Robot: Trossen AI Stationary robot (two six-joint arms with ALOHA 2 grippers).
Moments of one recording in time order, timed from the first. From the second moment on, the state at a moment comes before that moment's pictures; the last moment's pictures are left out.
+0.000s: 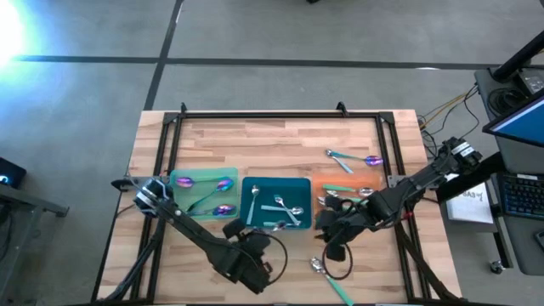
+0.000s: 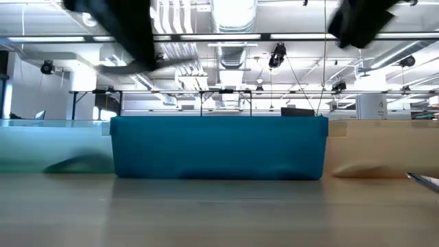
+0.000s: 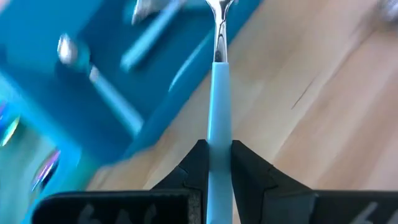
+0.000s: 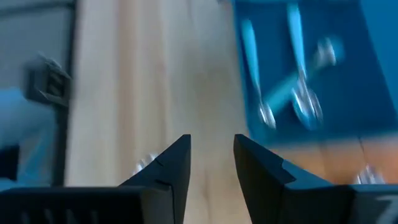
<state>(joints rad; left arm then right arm) -0.62 2.11 1.81 -1.22 -0.49 -1.21 0.51 1.44 1.08 -0.59 0.18 0.59</state>
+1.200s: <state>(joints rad) -0.64 2.04 1.82 -0.76 -1.31 -0.98 0.50 1.45 1.07 0.08 0.57 0.11</state>
